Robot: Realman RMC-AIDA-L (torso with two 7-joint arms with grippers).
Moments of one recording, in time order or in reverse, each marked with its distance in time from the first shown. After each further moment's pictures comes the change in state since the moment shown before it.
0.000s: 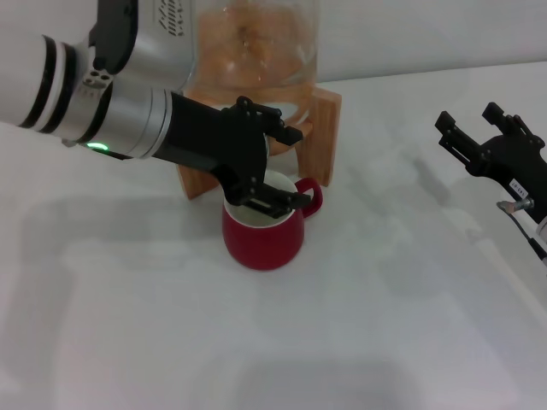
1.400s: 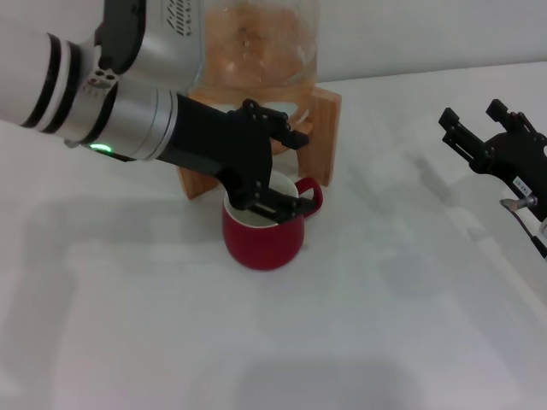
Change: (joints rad) left arm 0.009 -0.001 0.026 0.046 0.000 -0.019 -0.039; right arm 0.001 -0.002 0.004 0.004 0.006 -0.012 0.000
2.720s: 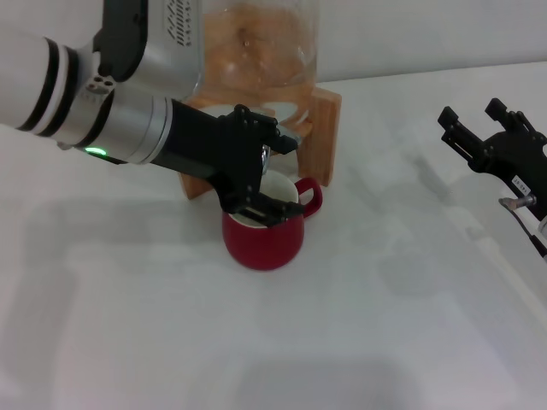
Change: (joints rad) left arm 0.003 0.003 0.009 0.004 0.037 0.005 -0.008; right arm 0.001 0.002 0.000 -0.003 0.002 0.000 0.000
